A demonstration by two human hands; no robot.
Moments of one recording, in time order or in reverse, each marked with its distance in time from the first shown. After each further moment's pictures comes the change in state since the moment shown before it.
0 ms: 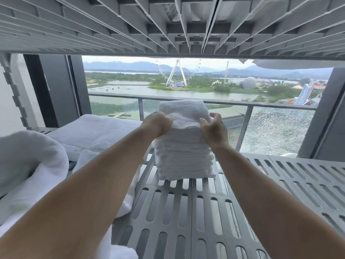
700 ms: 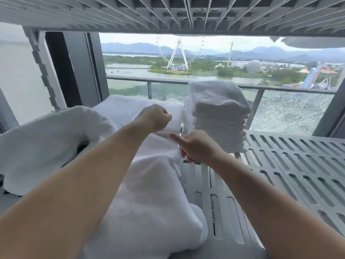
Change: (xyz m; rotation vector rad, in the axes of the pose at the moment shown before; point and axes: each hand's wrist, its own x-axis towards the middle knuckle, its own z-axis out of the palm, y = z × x) left_hand -0.053 -0.119 -0.078 0.104 -0.102 0.128; right_hand -0.166 -0.065 0.071 -0.340 -0.614 -0.316
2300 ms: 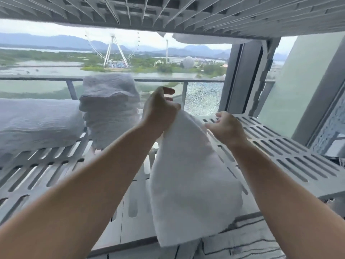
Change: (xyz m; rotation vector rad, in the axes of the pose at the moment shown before) left_hand -0.085 0.268 0.148 -0.803 0.012 0.224; right_hand -0.197 0.207 -0.191 -0.108 0.634 0.643
